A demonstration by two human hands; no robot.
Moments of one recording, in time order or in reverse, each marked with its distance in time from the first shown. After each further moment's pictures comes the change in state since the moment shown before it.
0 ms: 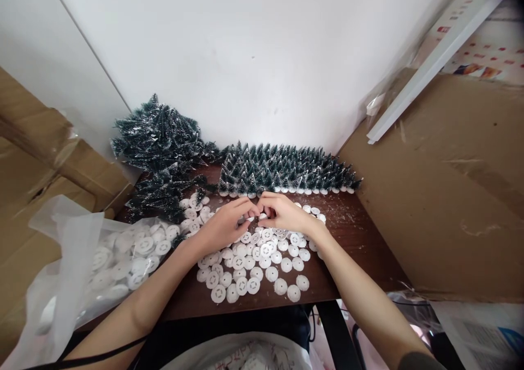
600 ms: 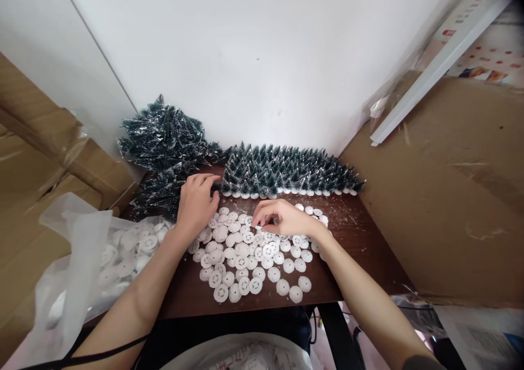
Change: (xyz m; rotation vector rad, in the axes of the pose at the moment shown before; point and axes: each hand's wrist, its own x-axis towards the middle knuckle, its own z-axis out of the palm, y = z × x) left_hand -0.006 -0.044 -0.026 0.515 0.410 -0.442; right_hand -0.002 -0.002 0.002 0.320 -0.155 -0.029
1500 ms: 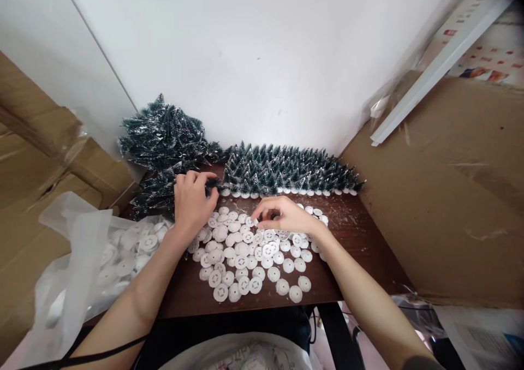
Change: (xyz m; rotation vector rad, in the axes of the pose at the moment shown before) left_hand 0.000 0.006 -0.005 0.048 0.110 -0.105; right_hand 0.001 -0.004 -0.002 0.044 0.078 0.053
